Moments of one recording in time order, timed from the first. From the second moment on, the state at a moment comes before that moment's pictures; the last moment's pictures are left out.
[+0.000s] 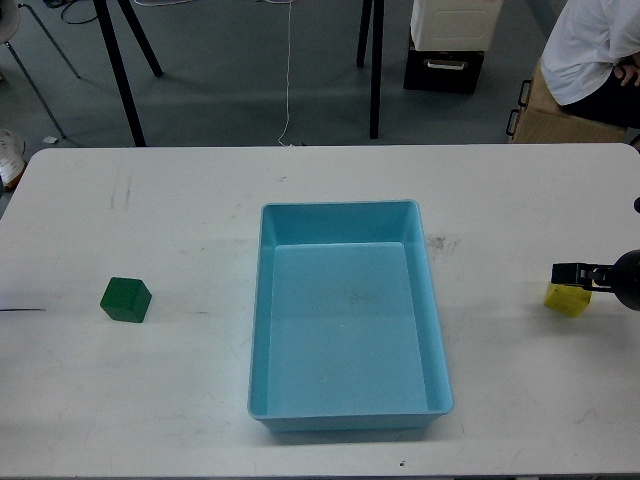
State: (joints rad) left arm -0.09 0.63 -1.39 -1.38 -0.56 -0.21 -0.09; right arm 1.15 -1.00 -0.22 1.53 -0.95 0.17 -0.42
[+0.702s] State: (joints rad) left arm -0.09 0.63 -1.39 -1.37 -0.56 -0.21 -0.09; right arm 1.13 -0.91 -0.22 1.46 -0.95 0.17 -0.42
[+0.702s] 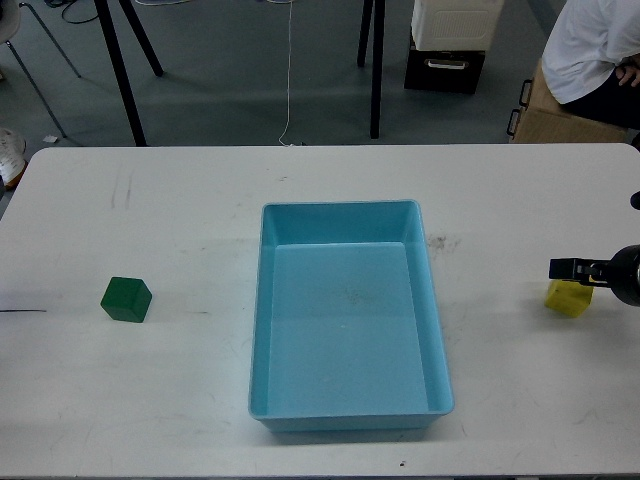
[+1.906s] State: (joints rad) left arm -0.09 0.61 -1.38 -1.37 -0.56 -0.21 -0.09; right arm 1.06 -0.84 -0.21 1.38 -0.95 0.13 -0.41
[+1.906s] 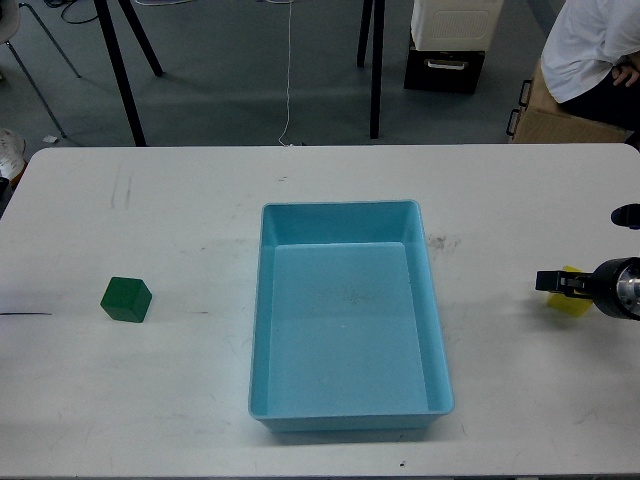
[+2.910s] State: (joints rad) left arm -0.10 0.61 -1.38 -1.37 -0.56 -0.21 -0.09; right arm 1.05 -0.83 -0.21 1.39 -0.95 0.07 -0.38
